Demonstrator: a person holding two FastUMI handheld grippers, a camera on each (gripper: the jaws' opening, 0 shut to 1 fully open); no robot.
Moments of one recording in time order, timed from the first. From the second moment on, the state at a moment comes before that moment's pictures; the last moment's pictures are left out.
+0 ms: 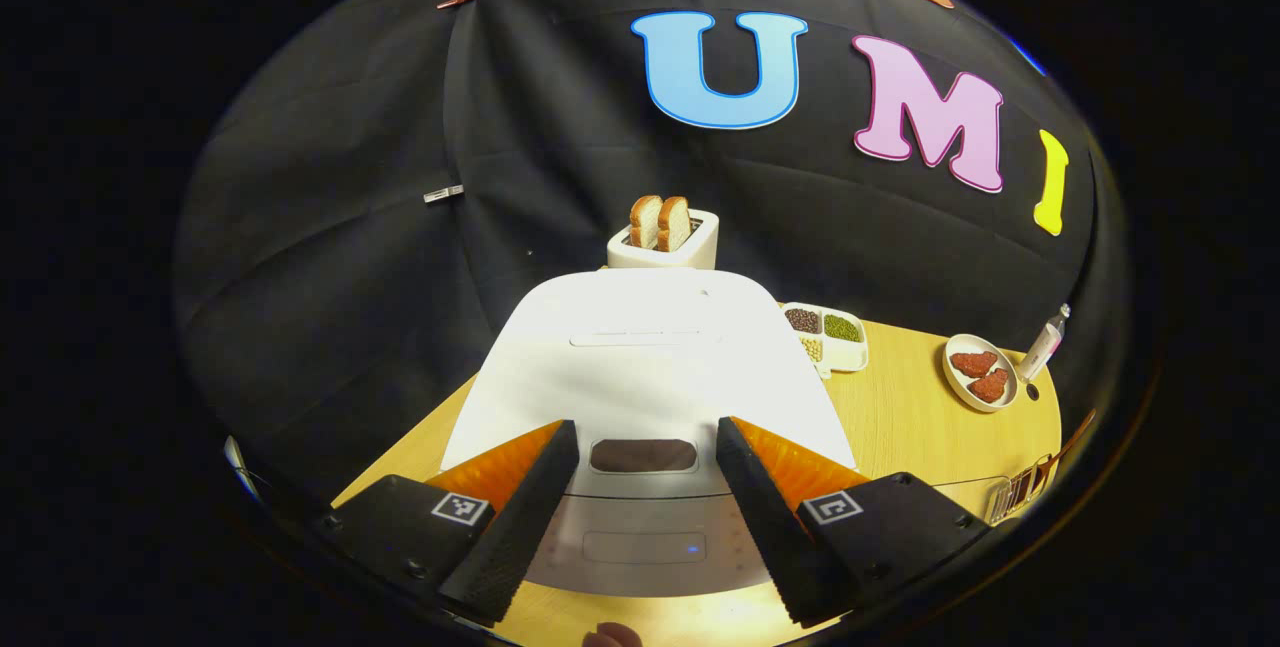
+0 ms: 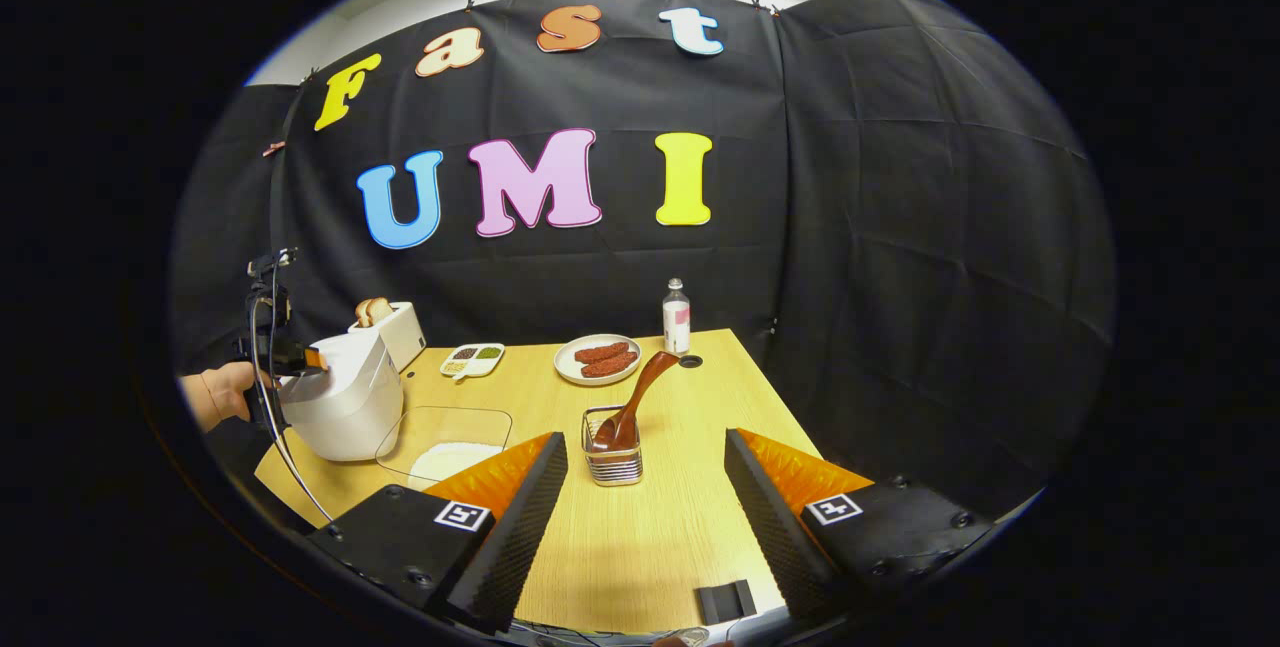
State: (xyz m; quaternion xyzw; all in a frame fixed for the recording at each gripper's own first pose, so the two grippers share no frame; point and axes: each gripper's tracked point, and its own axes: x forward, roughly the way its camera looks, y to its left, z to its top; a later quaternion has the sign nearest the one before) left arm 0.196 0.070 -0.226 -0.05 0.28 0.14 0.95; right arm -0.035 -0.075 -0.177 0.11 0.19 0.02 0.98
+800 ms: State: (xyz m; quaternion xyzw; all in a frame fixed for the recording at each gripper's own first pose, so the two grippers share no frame) left arm 0.180 0.060 -0.189 -0.08 0.20 0.11 0.97; right arm -0.028 -0.066 -0.153 0.10 0.17 0.03 0.98
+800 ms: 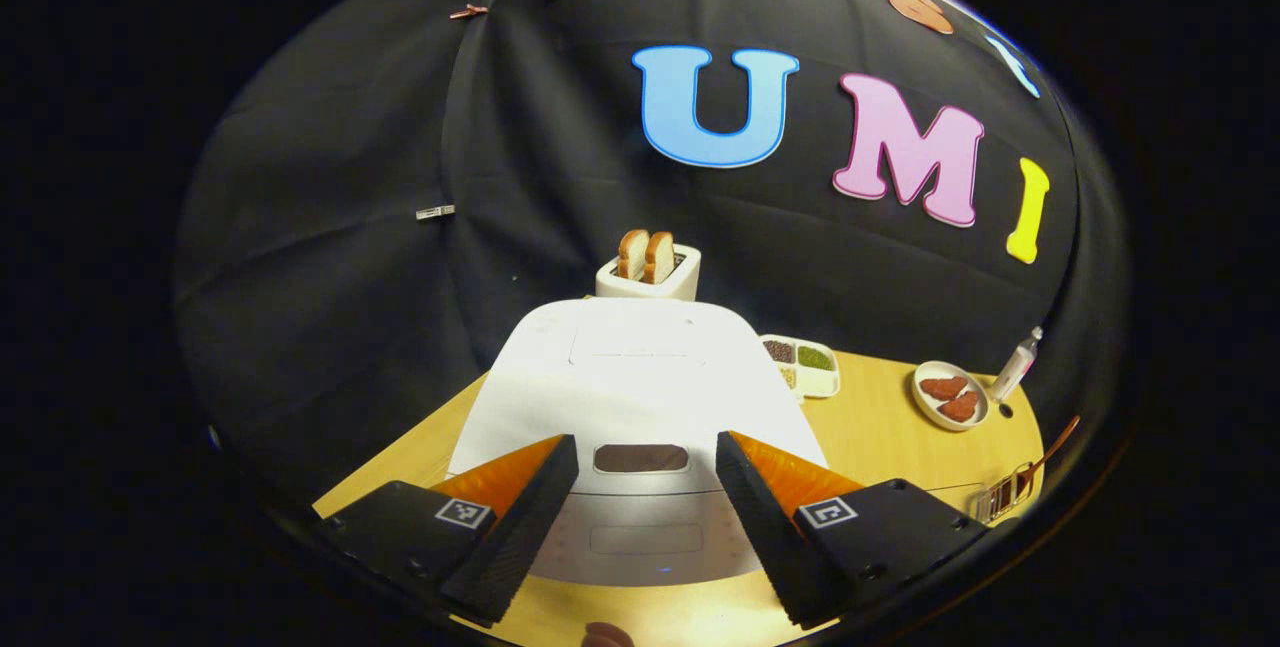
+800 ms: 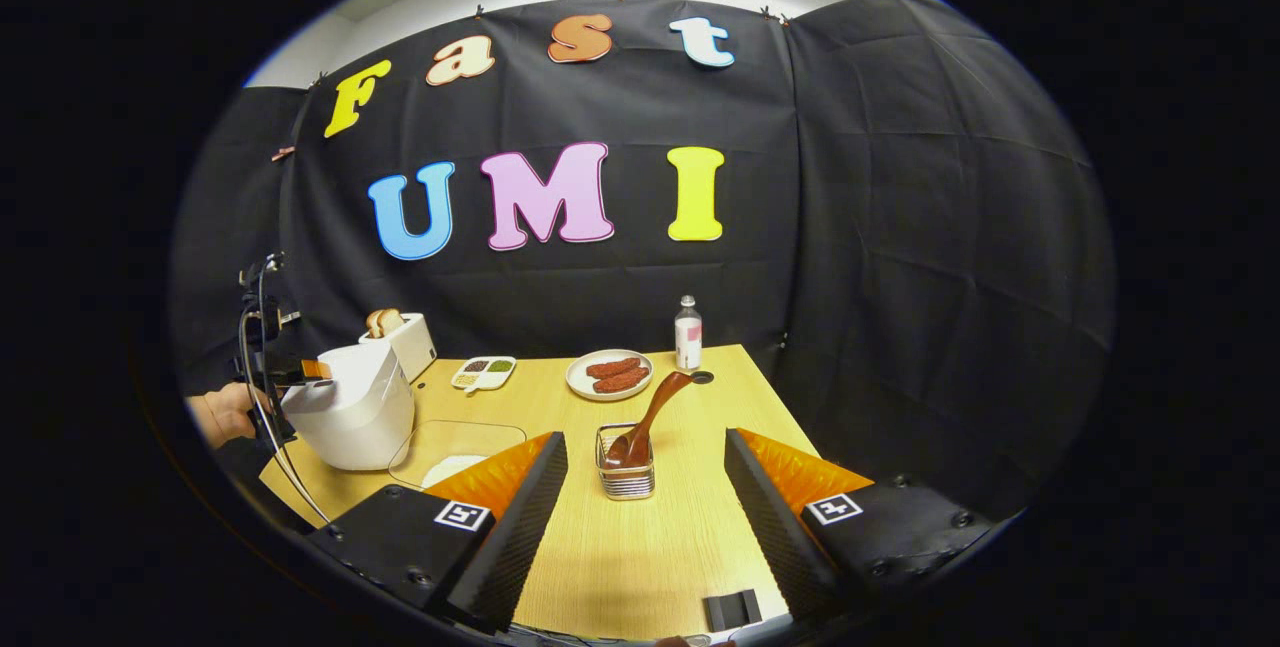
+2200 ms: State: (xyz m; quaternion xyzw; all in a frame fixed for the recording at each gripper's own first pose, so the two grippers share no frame) left arm 0.012 -0.024 -0.006 -0.01 -0.01 -0.07 1.00; right arm 0.013 -0.010 -0.053 0.07 0.05 0.06 0.99
